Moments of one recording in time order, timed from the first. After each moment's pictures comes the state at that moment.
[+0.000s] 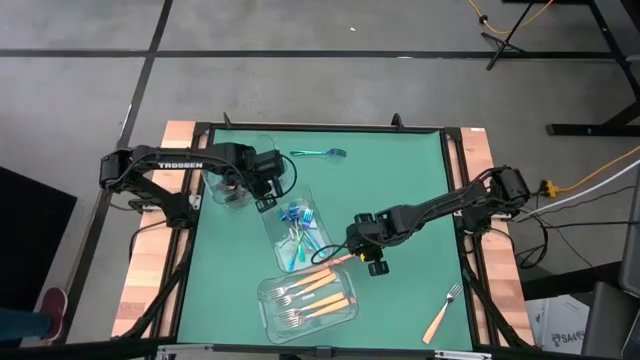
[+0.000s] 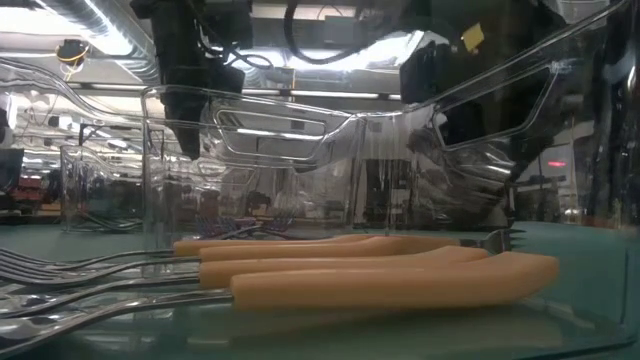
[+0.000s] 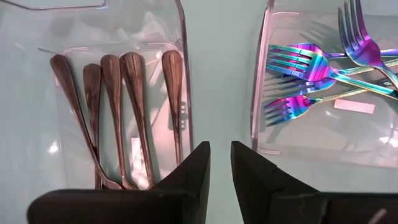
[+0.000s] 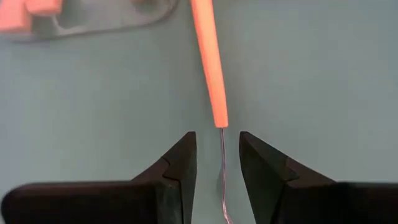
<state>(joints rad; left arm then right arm) 0.25 1.41 1.05 -0.97 -0.12 -0.26 0.24 1.71 1.05 -0.55 -0.10 0.02</state>
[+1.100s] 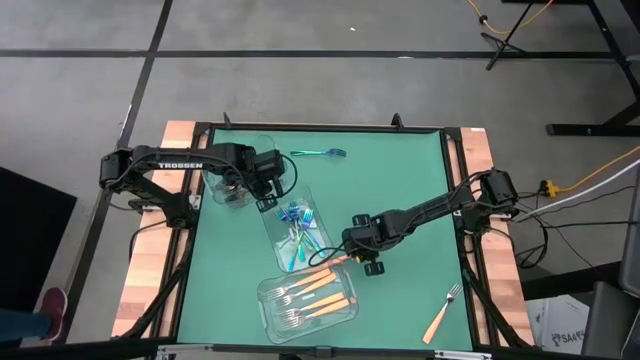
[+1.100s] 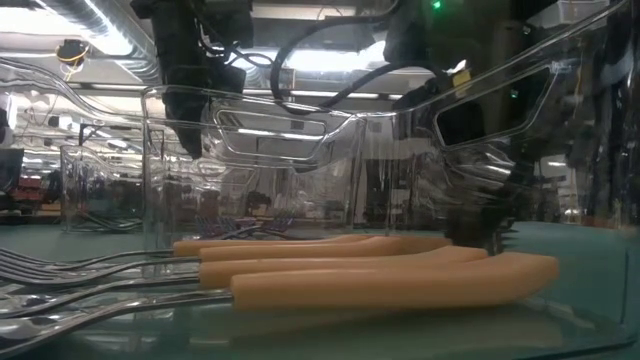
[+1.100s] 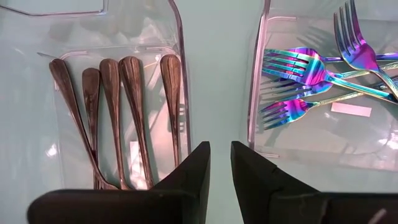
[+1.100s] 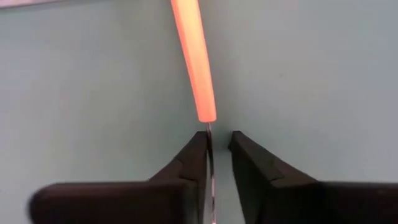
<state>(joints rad) 0.25 1.40 1.05 -0.96 -0.12 -0.26 0.24 1.82 1.05 -0.52 -0.03 0.01</state>
